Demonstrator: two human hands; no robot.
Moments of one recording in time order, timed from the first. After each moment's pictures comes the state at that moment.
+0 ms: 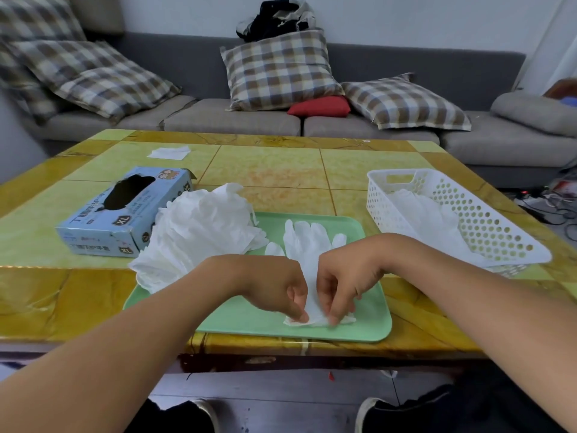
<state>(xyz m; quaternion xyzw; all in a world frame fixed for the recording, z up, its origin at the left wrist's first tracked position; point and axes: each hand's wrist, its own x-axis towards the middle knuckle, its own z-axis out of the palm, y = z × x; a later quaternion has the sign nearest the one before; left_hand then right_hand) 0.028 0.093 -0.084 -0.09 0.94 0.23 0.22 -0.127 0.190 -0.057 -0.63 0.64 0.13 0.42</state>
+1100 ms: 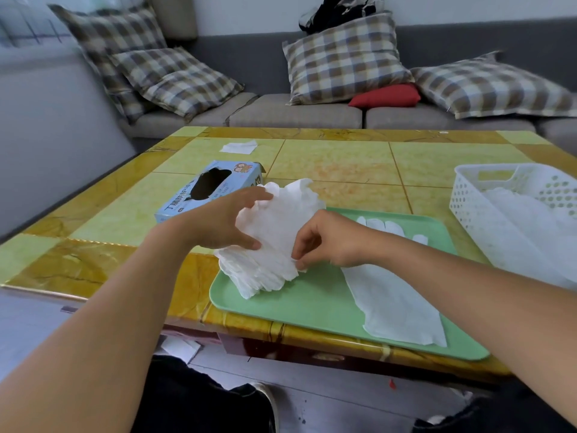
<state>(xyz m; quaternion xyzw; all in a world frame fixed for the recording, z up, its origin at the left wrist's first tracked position) 0.160 -0.025 -0.057 -0.35 0.91 0.24 -0.03 -0.051 0.095 -0.087 -0.70 0.61 -0.22 0.30</state>
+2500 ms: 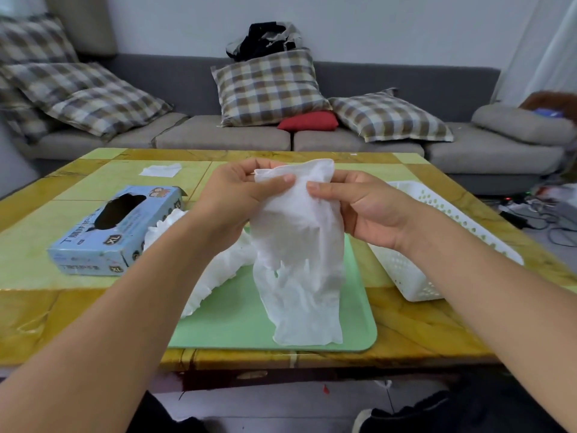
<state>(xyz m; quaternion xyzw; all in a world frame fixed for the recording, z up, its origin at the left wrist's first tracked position) 0.028 0.096 0.011 -0.23 0.64 0.66 -0.34 -0.139 0.209 0.008 -0.42 0.53 -0.58 0.46</state>
